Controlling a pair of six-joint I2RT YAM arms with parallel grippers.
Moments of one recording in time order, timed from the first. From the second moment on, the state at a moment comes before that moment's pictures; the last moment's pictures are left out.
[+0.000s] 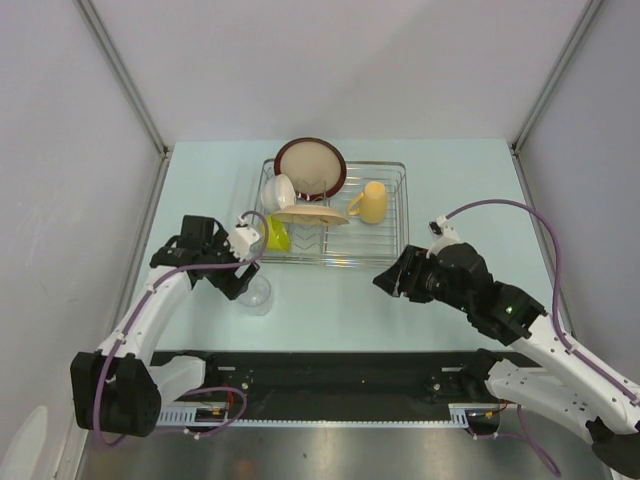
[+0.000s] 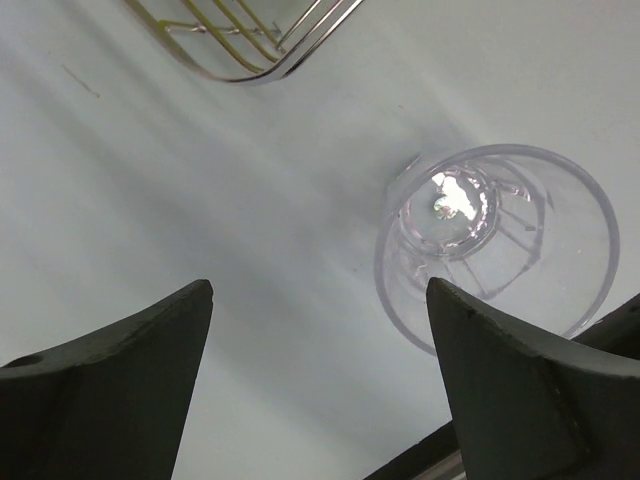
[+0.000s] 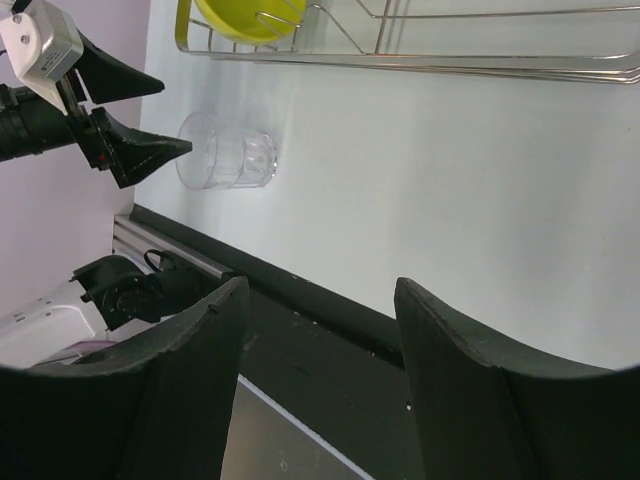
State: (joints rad) left arm -0.11 1.09 0.78 -0.74 0.27 0.63; right arm 0.79 0.73 0.80 -0.56 0.02 0.86
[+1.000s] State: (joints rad) left arm -0.11 1.21 1.06 -0.95 0.68 0.61; right arm 0.72 0.78 0.80 -0.50 -0.09 0.86
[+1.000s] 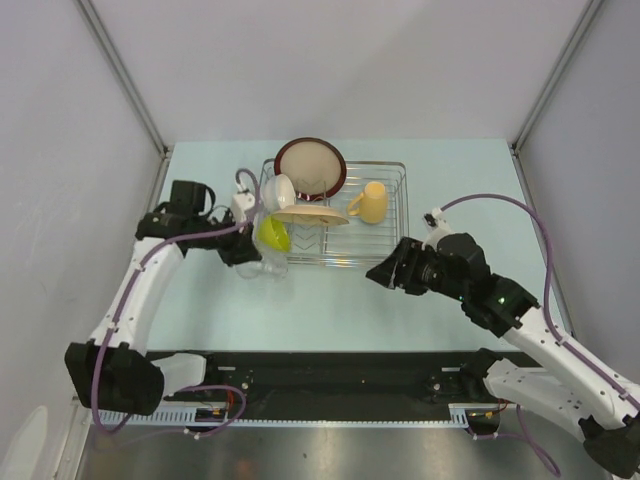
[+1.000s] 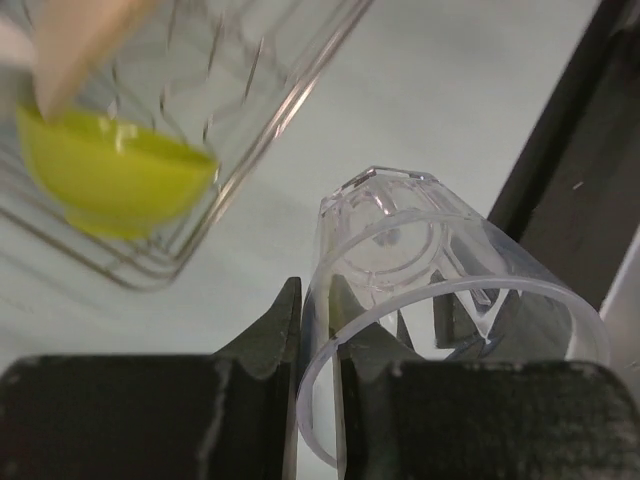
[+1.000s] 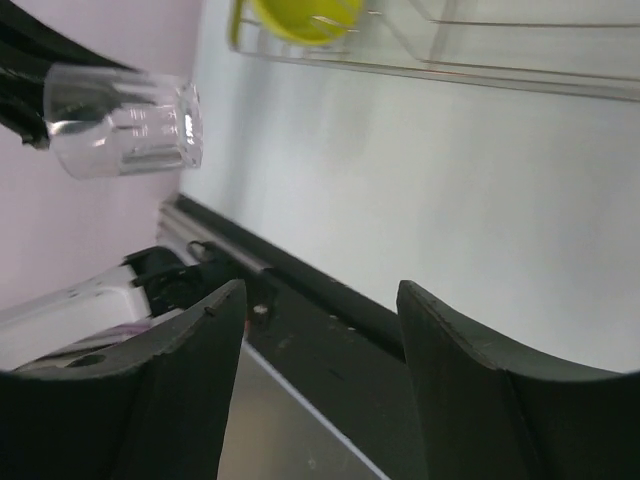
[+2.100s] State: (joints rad) left arm -0.35 1.20 1.05 0.61 1.39 -0.98; right arm 0.73 0.97 0.80 0.56 -0.59 1.21
